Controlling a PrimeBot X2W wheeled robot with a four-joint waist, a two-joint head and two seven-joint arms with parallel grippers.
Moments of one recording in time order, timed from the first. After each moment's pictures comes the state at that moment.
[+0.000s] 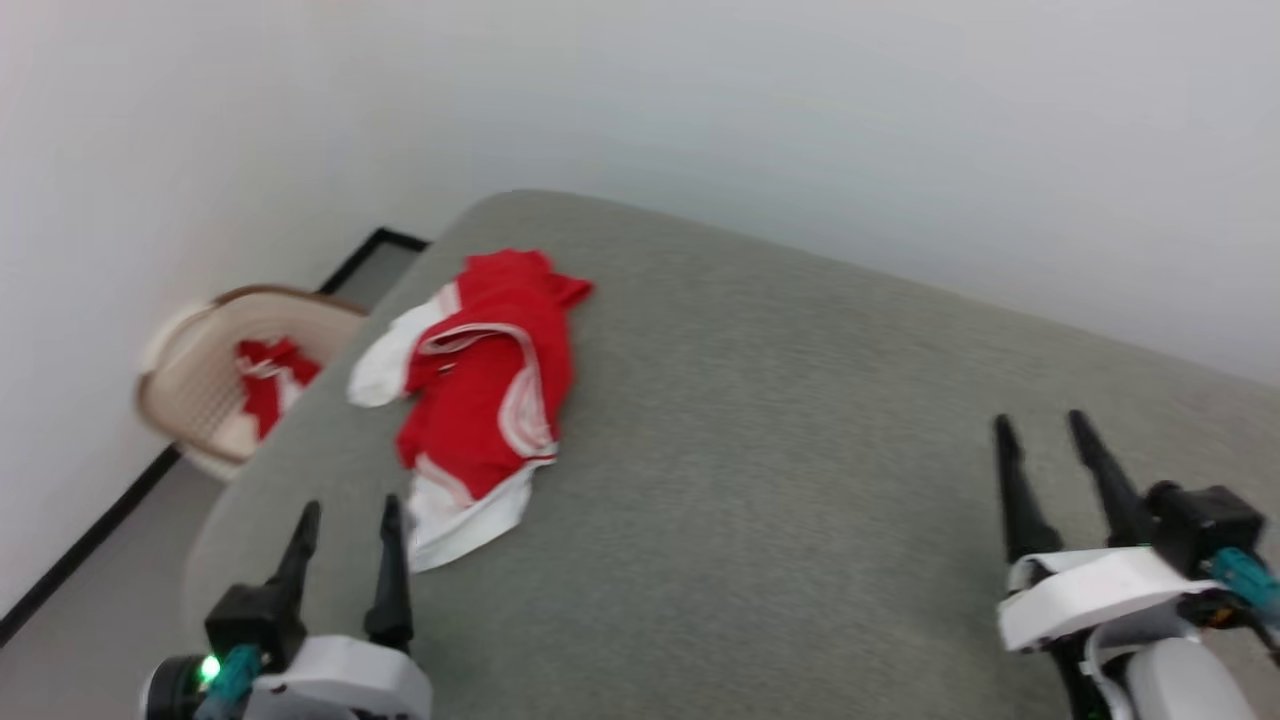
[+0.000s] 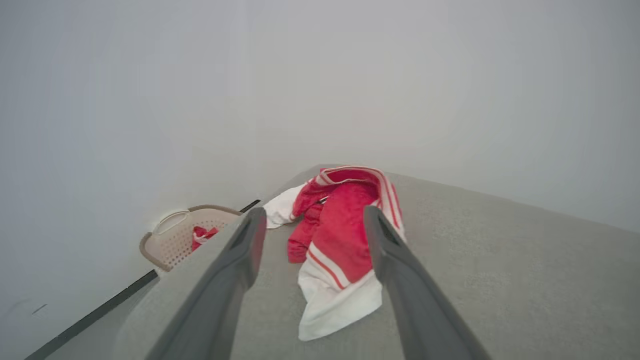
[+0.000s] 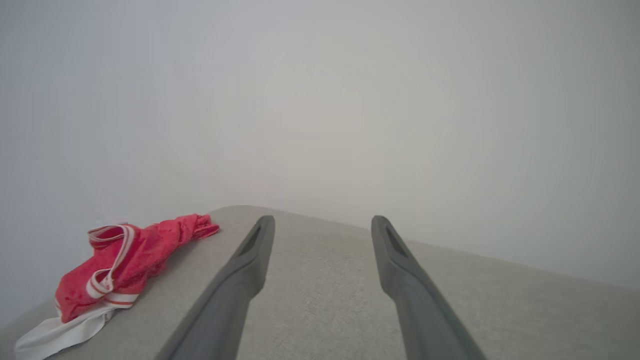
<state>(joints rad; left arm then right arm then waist) -0.10 0.07 0.08 0.29 -0.12 -0.06 -0.26 -0.23 -0.13 0.06 0.34 0.29 0.13 -0.26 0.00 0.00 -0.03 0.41</state>
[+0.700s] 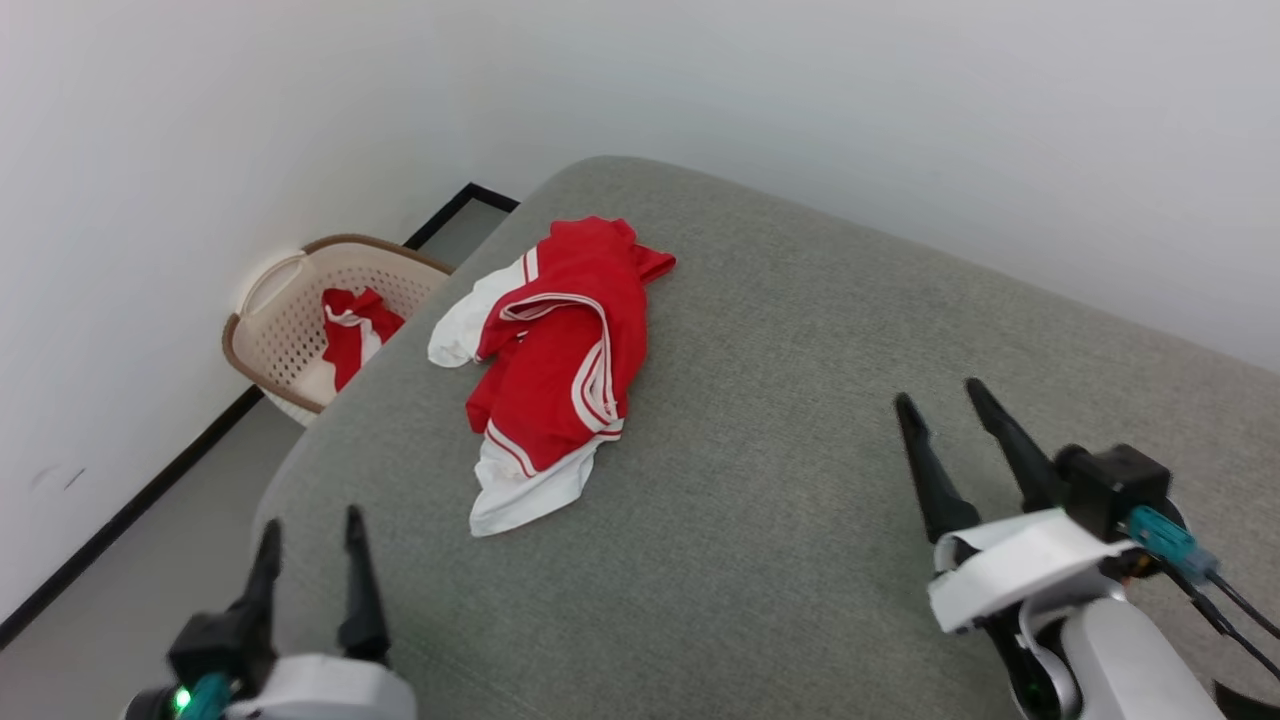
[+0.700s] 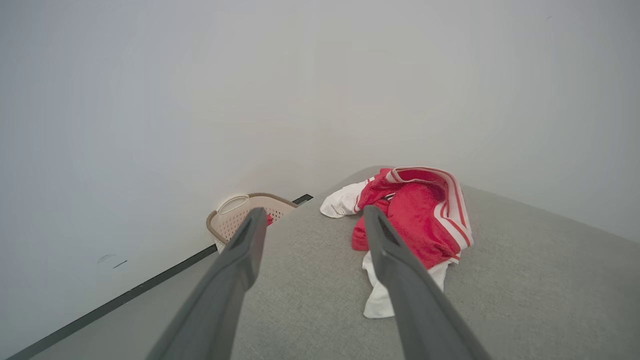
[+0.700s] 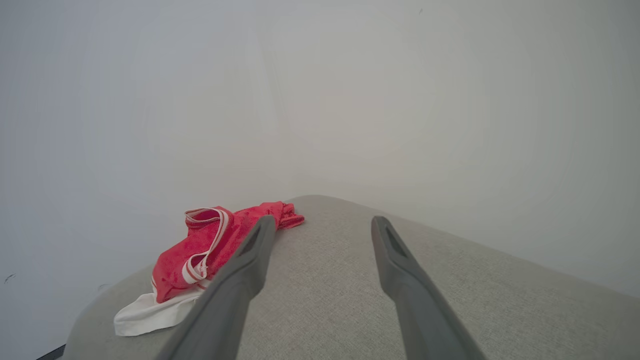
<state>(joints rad) -0.03 0.05 0.11 0.19 -0.16 -0.01 -0.26 -0.33 -0.14 0.25 0.38 0.34 0.13 -0.26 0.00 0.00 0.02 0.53</state>
